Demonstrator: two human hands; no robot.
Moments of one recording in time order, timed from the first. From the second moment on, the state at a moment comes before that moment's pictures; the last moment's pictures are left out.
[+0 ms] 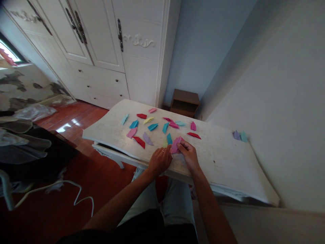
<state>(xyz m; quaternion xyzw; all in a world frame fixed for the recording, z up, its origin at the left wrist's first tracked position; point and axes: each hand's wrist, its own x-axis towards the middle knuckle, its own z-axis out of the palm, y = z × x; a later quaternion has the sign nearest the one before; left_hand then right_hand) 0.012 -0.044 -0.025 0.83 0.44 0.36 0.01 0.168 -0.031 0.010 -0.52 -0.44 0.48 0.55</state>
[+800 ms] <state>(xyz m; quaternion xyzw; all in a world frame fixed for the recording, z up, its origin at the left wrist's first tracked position) -0.009 -0.046 -0.024 0.62 0.49 0.57 0.20 0.202 -0.058 0.009 -0.50 -0.37 0.46 0.63</state>
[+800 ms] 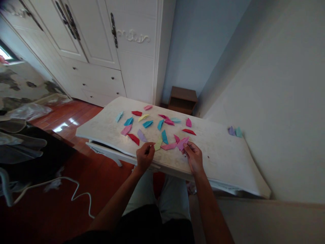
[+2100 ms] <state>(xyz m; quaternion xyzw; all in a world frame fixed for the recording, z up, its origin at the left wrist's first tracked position) -0.008 -0.043 -0.020 0.67 0.51 0.53 0.08 0.440 0.059 0.003 -0.78 -0.43 0.11 0.44</state>
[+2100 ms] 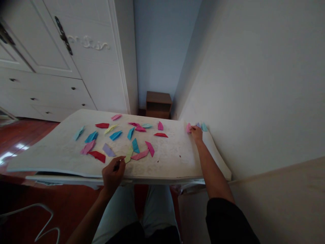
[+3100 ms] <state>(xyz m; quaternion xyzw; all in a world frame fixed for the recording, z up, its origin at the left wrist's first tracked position) 0.192 0.014 0.022 0.77 0.36 0.36 0.39 0.454 0.051 -0.024 -0.75 -0.61 -0.09 0.24</state>
